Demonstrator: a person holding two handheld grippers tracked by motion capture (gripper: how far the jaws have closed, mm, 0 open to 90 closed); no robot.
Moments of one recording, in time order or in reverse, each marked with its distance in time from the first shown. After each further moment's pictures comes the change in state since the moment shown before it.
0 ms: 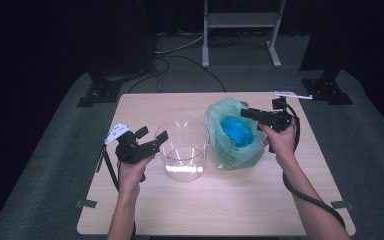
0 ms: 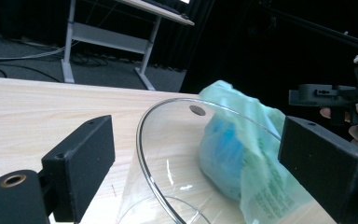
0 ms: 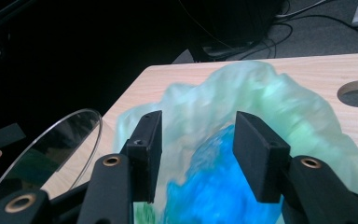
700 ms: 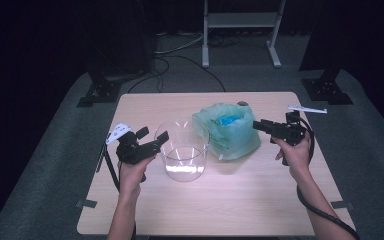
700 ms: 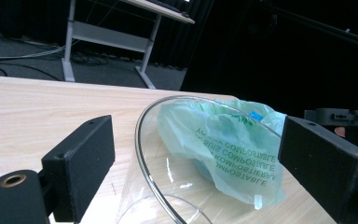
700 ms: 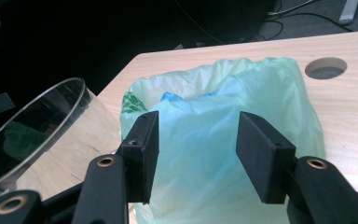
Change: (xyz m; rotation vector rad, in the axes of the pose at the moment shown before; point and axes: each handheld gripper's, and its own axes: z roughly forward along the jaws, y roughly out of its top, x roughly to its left) left arm -0.001 -0.002 0.002 0.007 0.003 0.001; right arm -0.024 -0.032 -0.033 0.003 -0.019 -0.020
